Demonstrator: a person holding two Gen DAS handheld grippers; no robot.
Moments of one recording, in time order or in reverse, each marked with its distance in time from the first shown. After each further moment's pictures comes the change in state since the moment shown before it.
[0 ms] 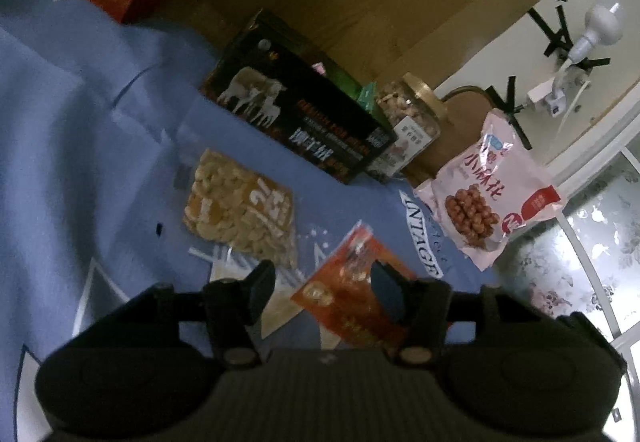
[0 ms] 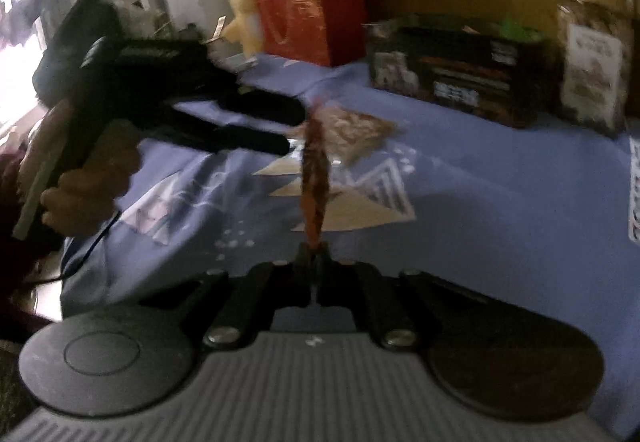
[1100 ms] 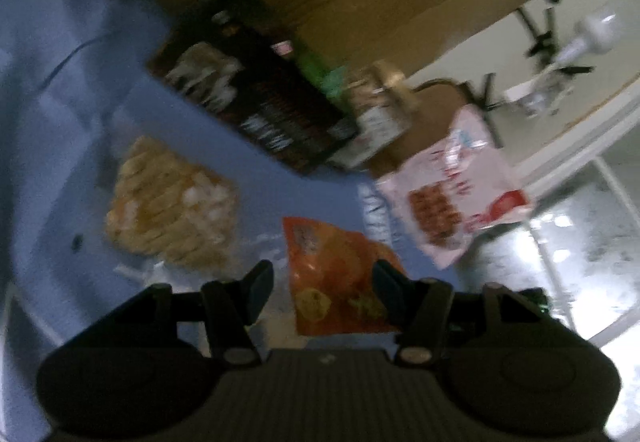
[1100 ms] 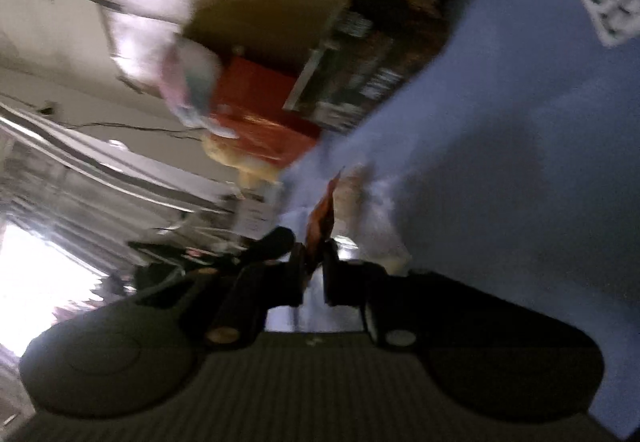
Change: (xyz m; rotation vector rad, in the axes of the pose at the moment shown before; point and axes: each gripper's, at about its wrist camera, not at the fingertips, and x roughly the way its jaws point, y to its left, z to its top) left arm 0.026 -0.009 0.015 -0.033 0.048 -0.172; right arm -0.017 -0.101 -0.003 0.868 -0.163 0.425
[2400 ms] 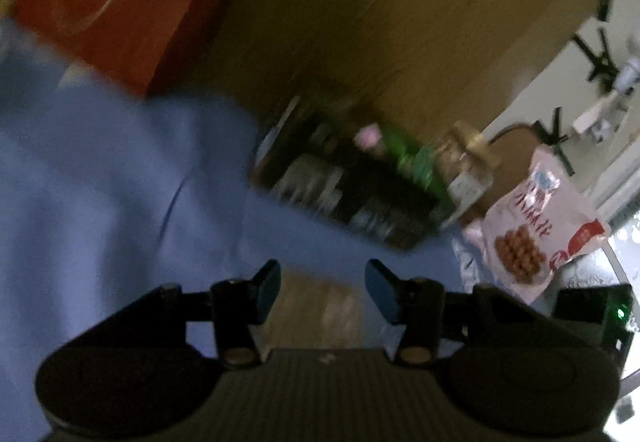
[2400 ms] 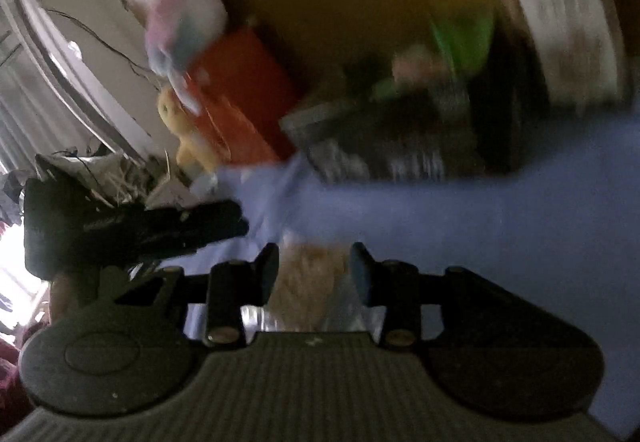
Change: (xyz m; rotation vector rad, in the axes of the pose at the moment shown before) left arm -0.026 0.033 0.048 0.057 -0.073 0.298; right arm 0.083 0.040 0.031 -0.424 0.017 -0.302
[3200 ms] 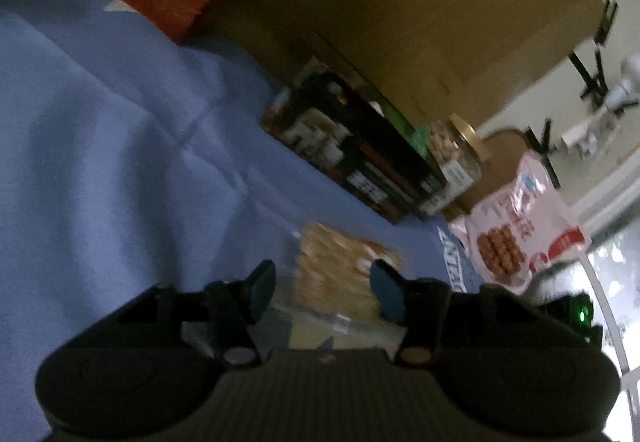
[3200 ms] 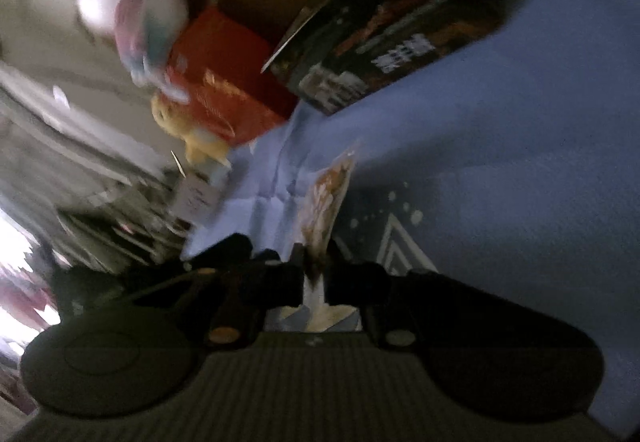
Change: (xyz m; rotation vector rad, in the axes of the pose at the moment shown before) left arm -0.019 0.018 -0.044 -0.116 -0.042 -0.059; right arm 0.001 -0.010 -0.041 0.325 0.040 0.118
